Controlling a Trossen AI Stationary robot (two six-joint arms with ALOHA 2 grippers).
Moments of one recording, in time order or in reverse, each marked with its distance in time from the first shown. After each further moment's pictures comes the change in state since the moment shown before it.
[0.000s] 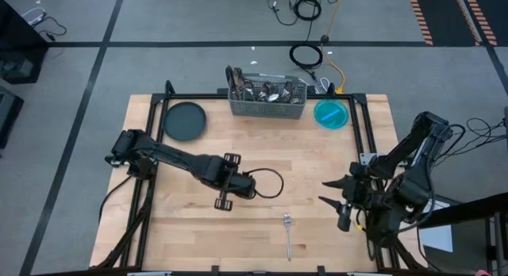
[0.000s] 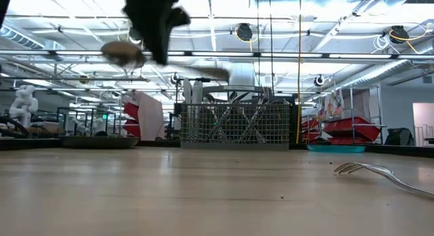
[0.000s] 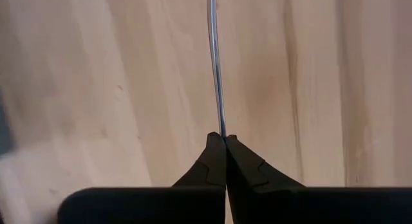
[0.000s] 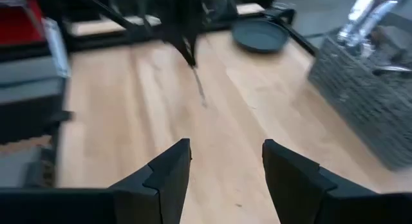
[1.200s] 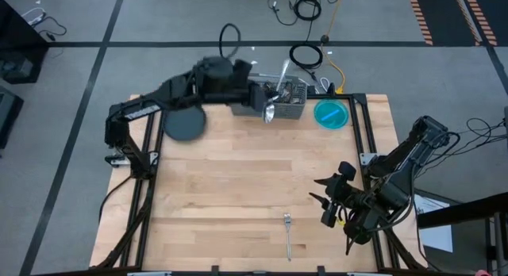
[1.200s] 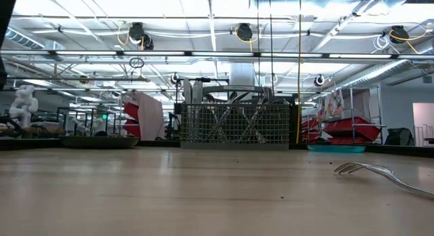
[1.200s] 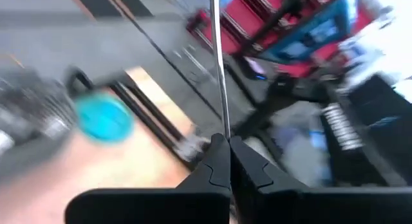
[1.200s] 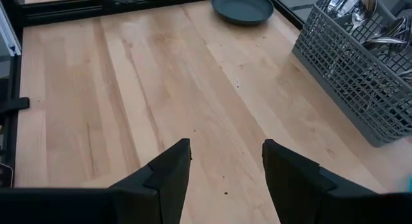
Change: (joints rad) left arm 0.479 -0.143 0.402 0.635 0.149 -0.634; right arm -0.113 0.079 0.000 -0.014 -0.091 0.012
